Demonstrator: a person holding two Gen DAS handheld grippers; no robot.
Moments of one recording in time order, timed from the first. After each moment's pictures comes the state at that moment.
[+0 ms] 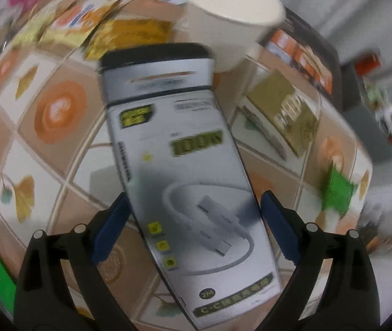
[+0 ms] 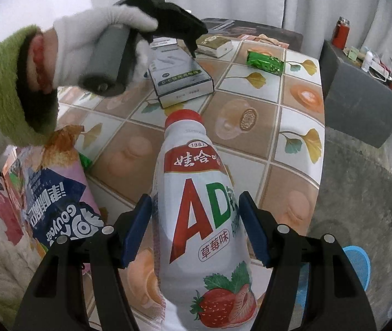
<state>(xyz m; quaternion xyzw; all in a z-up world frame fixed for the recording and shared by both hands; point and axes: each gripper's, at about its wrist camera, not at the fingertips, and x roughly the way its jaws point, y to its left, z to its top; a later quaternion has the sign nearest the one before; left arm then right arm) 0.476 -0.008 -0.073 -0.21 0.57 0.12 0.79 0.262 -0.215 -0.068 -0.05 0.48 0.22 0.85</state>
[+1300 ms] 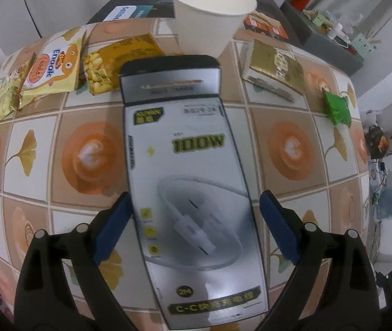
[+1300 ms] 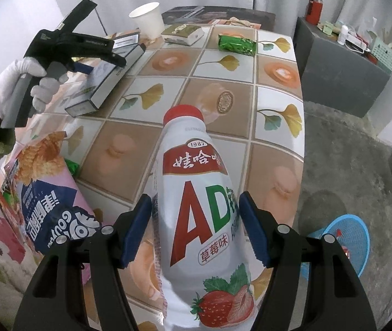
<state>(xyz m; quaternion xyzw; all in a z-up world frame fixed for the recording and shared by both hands) 0.450 0.044 -0.066 -0.06 0.59 -0.06 0.81 0.259 -0.216 -0.065 -0.03 0.52 0.14 0.84</state>
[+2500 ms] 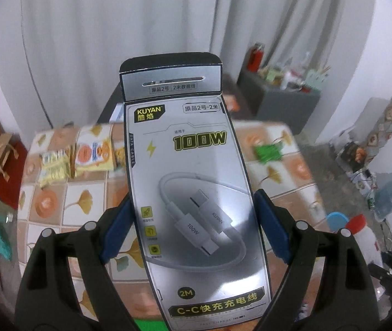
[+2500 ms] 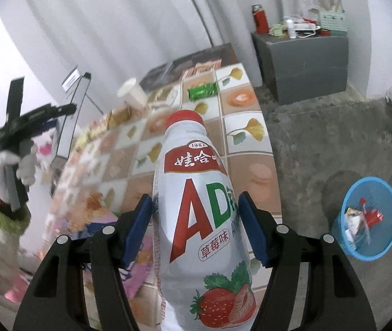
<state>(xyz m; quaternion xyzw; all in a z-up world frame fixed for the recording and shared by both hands) 0.340 0.048 0.091 -0.01 0.40 -0.11 0.91 0.191 -0.279 -0.014 0.18 0.40 0.10 0.89</state>
